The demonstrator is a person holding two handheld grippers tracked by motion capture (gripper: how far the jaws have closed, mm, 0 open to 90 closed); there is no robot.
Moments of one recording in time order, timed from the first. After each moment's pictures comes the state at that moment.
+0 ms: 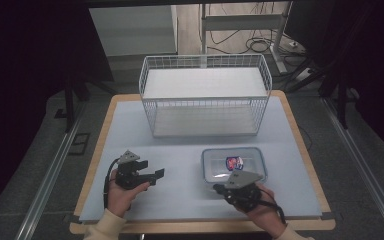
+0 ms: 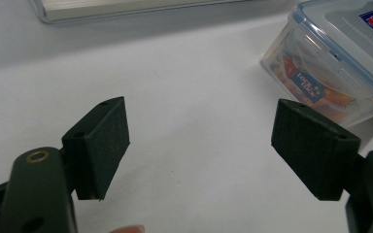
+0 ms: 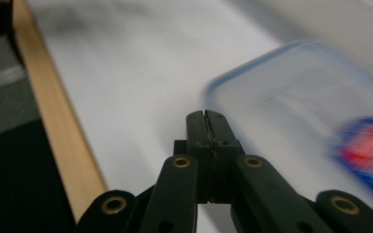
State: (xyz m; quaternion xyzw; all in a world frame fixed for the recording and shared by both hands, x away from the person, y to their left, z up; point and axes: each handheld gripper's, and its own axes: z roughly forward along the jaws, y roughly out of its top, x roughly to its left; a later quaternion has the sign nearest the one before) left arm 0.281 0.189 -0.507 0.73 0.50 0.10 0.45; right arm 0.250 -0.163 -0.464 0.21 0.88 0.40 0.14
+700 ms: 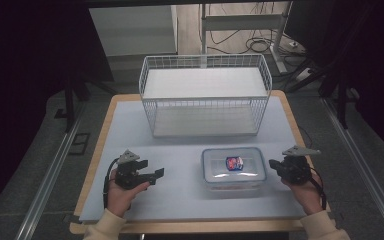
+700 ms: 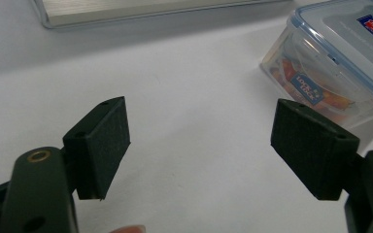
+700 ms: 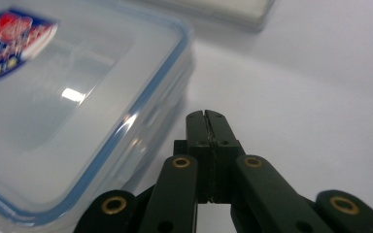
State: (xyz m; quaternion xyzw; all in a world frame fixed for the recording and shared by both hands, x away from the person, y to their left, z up) left arm 0.281 0.189 -0.506 0.74 0.50 0.11 0.45; right arm 0.326 -0.299 -0.484 0.44 0.80 0.35 0.19
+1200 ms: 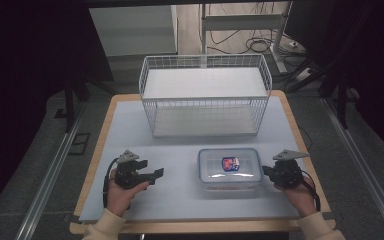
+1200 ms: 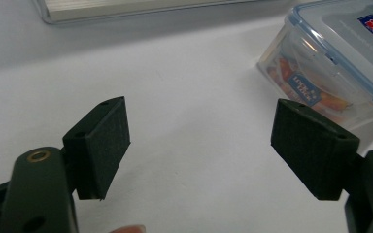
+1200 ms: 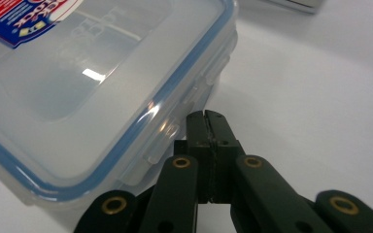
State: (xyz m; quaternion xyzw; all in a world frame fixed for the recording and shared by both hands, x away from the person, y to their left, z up) left arm 0.283 0.192 -0.508 0.73 0.50 0.10 0.45; right arm 0.319 -0.280 -0.493 0.42 0.83 0.34 0.16
